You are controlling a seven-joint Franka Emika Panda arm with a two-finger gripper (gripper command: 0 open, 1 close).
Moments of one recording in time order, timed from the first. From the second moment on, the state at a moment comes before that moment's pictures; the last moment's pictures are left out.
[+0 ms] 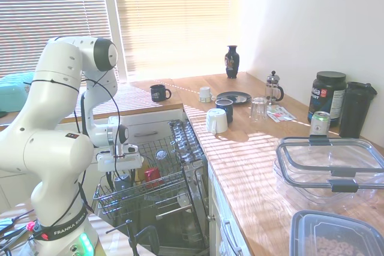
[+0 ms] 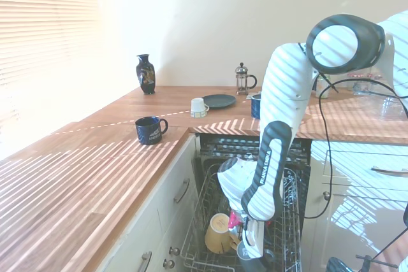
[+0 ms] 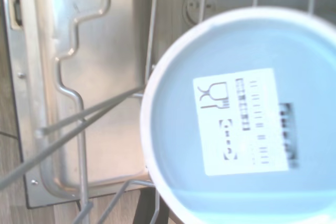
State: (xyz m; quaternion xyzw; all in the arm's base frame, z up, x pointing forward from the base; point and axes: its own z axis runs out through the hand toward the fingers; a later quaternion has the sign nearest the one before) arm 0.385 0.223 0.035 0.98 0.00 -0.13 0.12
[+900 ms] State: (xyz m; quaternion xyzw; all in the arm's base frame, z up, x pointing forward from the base) arm 0.384 0.226 0.014 0.99 0.03 -0.11 0.12
